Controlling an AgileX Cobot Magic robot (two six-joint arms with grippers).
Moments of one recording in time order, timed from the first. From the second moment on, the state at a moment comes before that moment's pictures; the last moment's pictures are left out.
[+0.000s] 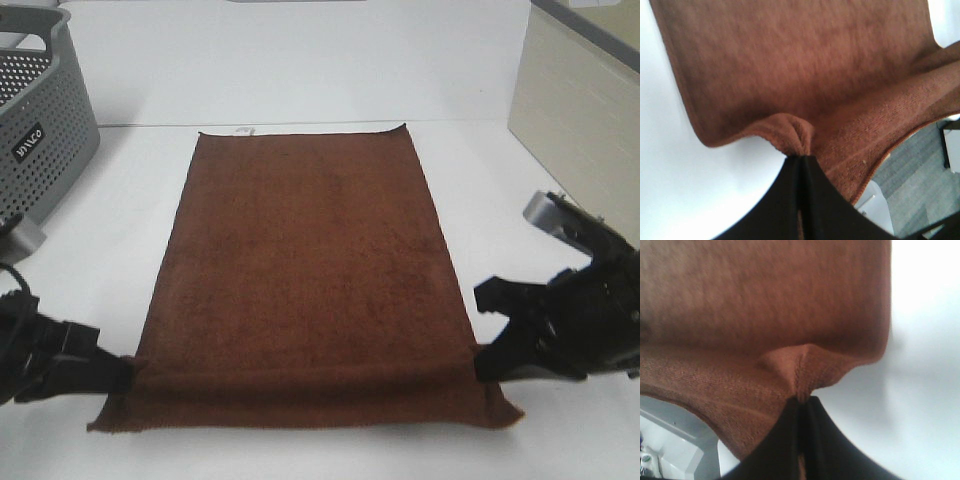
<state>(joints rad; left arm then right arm) -0.15 1.52 -0.39 -1.39 0.58 1.18 0.17 1.49 -0.50 0.91 0.57 -0.55</state>
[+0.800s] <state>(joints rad) -0.15 1.75 -0.95 -1.35 0.37 1.09 0.17 1.90 -1.32 0.70 0.63 -0.37</state>
